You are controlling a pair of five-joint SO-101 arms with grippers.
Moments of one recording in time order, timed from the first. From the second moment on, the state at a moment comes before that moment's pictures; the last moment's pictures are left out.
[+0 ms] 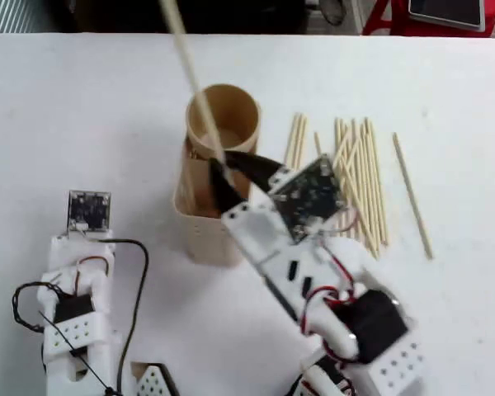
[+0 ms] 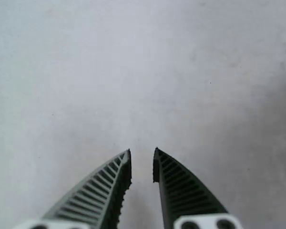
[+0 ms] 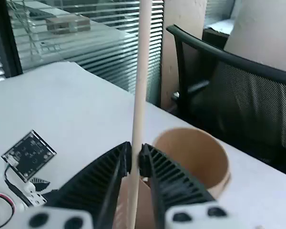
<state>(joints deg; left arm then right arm) -25.4 -63.5 96.7 18.2 -21.0 -41.4 -63.1 38.5 41.4 7.4</state>
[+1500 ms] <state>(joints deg) -25.4 -63.5 96.7 18.2 -21.0 17.1 -84.9 64.0 54.3 39.1</state>
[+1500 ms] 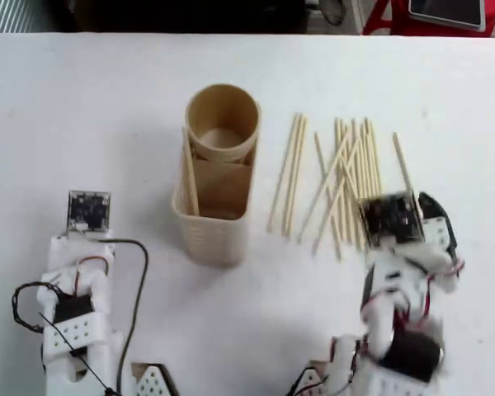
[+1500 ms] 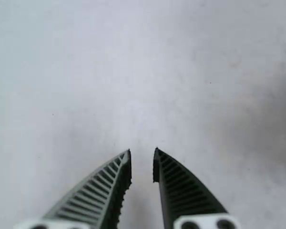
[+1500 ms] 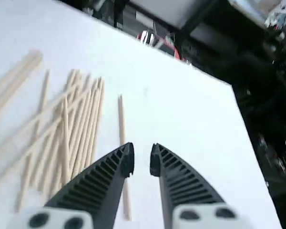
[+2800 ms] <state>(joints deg) -25.4 -63.5 96.7 18.2 -21.0 29.2 15.2 8.3 63.4 54.3</state>
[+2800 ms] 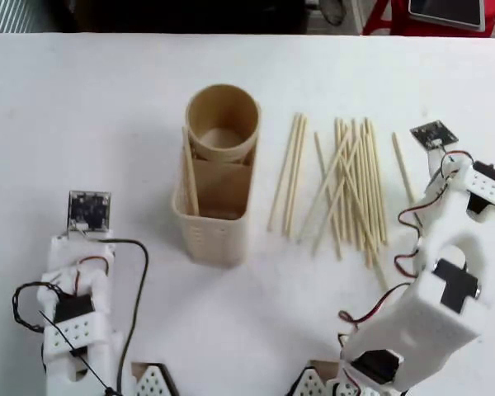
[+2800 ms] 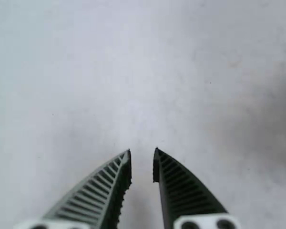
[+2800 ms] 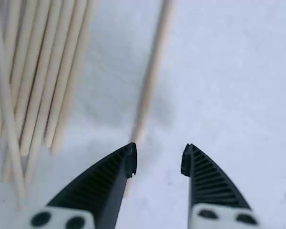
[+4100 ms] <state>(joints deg) -25.4 -63.5 96.7 18.2 -21.0 34.8 -3.9 15.5 58.2 45.5</state>
